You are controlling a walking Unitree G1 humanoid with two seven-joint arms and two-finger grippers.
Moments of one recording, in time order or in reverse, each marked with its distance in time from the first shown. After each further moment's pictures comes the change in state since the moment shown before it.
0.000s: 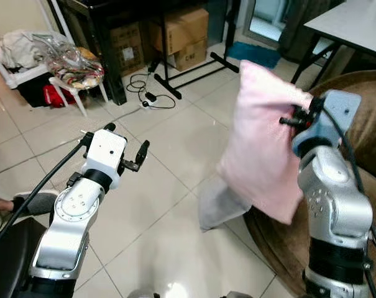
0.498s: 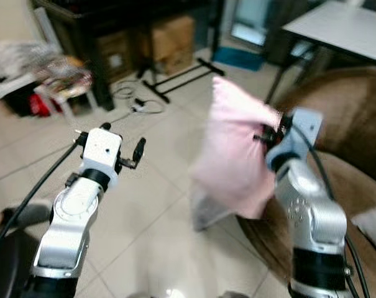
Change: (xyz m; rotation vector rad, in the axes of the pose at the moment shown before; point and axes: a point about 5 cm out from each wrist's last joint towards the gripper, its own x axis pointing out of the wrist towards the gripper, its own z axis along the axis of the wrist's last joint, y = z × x) left arm 0.001 0.002 -0.003 -0.046 0.006 0.045; right arm -0.007 0.023 -0.039 0.066 0.151 0.093
